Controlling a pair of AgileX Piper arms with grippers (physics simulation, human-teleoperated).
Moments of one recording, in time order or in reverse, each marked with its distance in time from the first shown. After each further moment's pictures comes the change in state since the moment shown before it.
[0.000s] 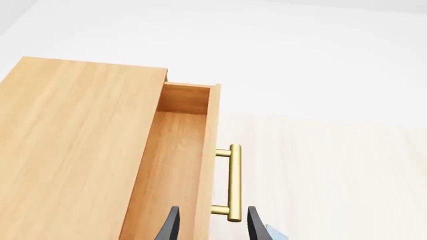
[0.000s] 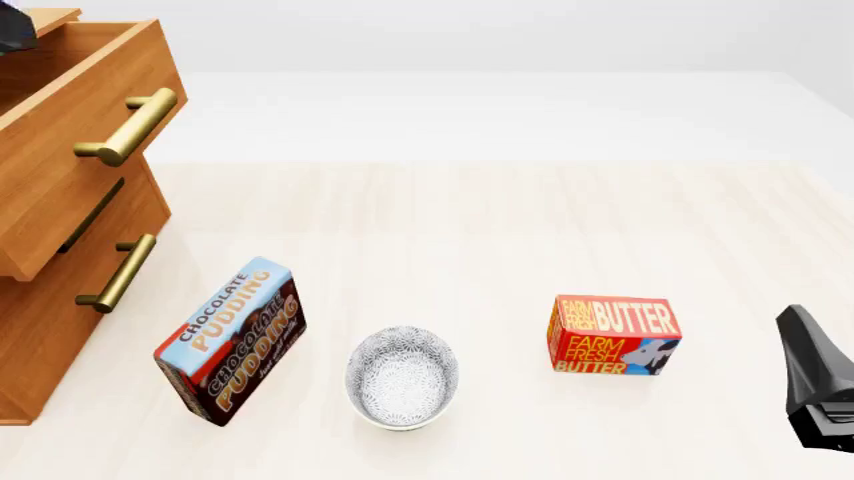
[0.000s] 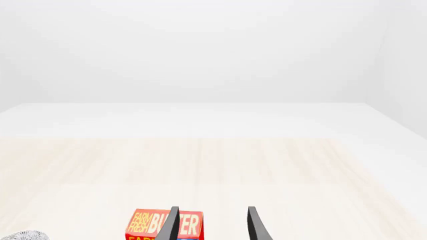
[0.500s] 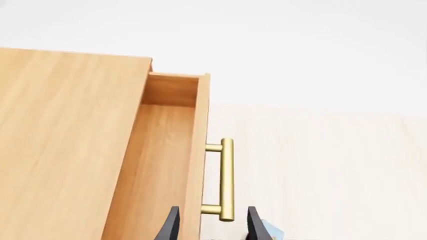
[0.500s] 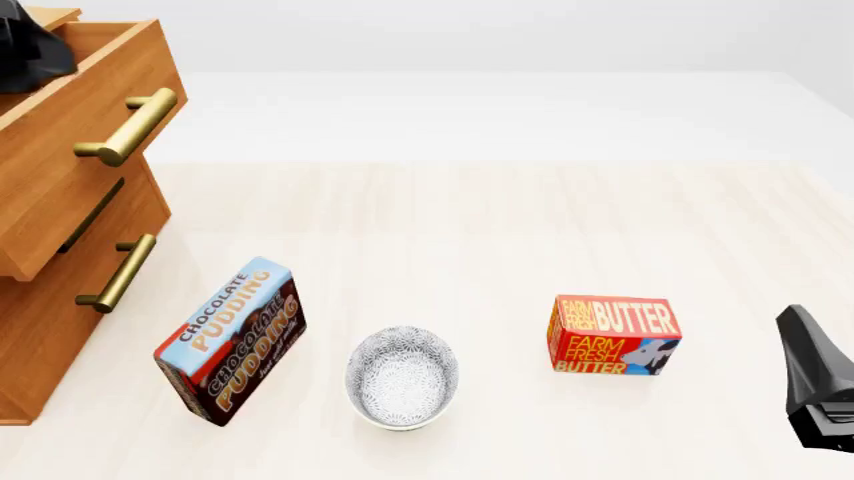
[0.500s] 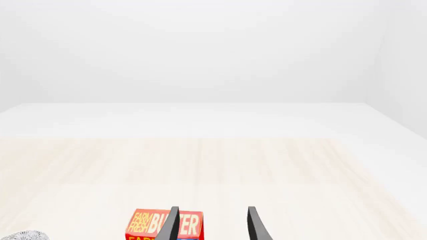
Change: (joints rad) left arm -0.038 0.028 0.044 -0.031 -0.009; right arm 0.000 0.000 0.000 0.000 0.000
